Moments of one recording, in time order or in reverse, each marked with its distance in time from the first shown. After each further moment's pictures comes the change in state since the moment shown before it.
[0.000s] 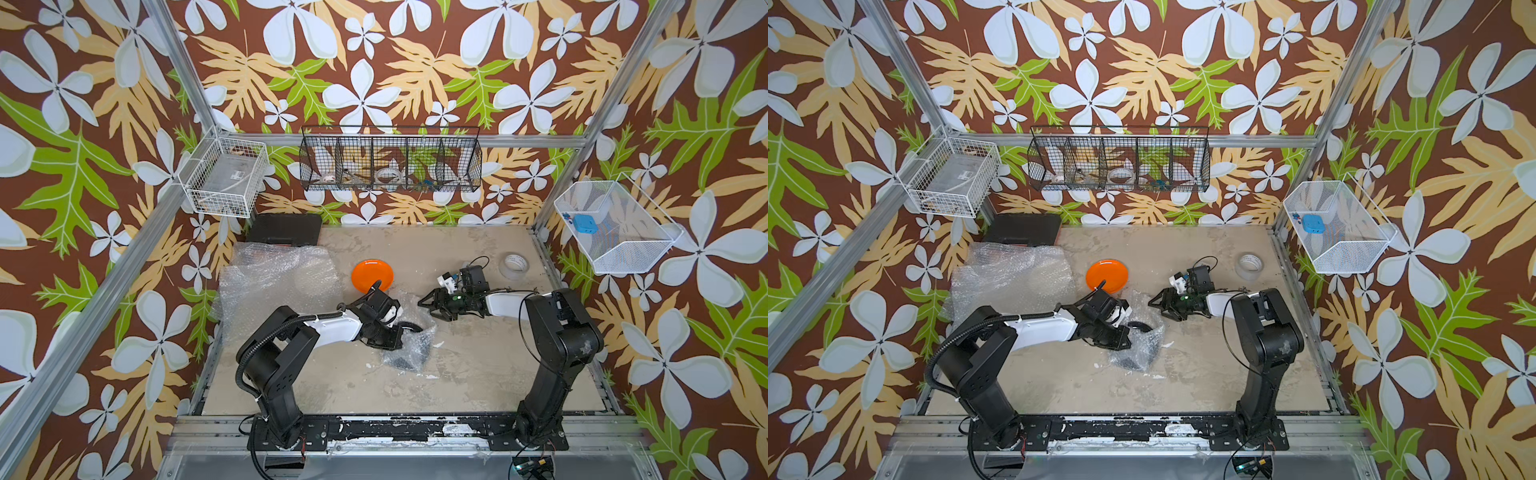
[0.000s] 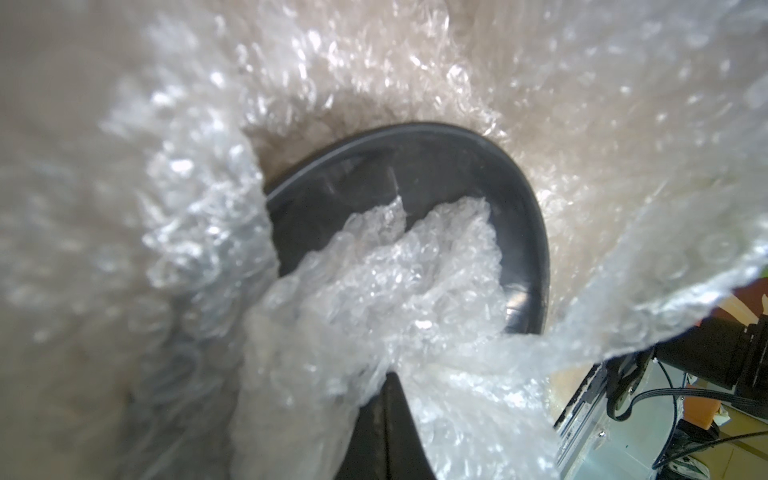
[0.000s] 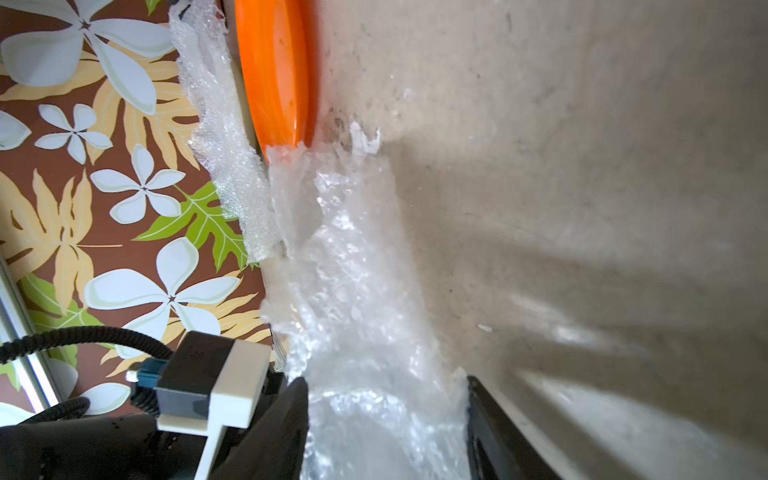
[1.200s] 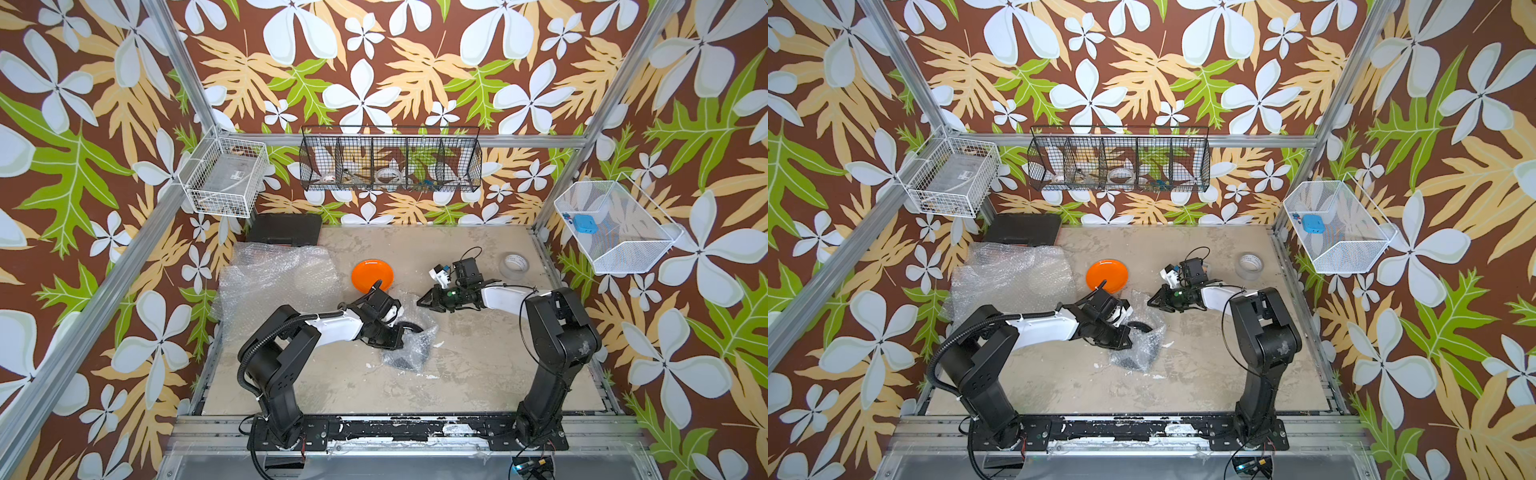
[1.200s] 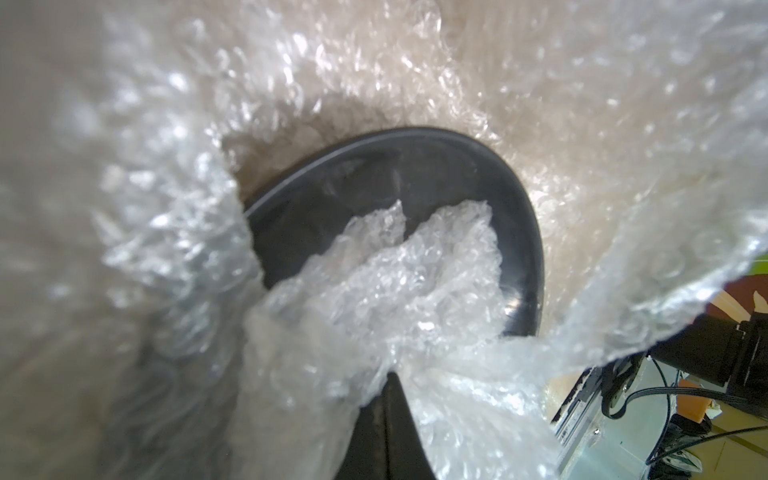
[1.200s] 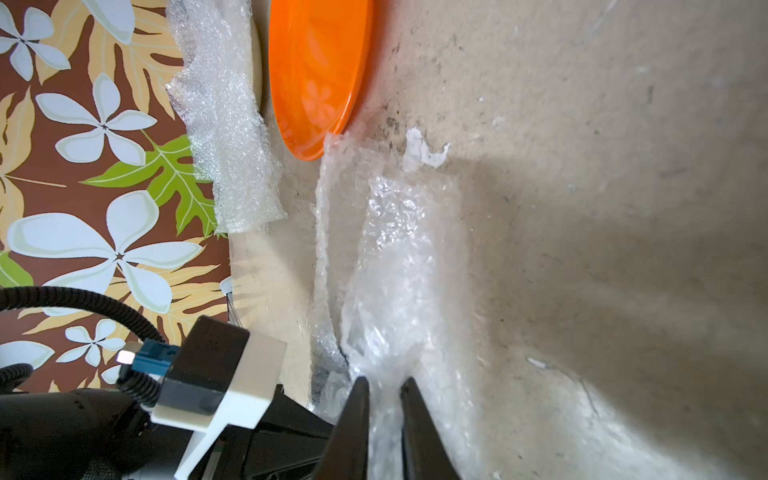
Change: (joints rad) left arm 0.000 0.011 0.003 0.002 0.013 0.000; right arm 0.045 -0.003 0.114 -0.170 0.065 -0.240
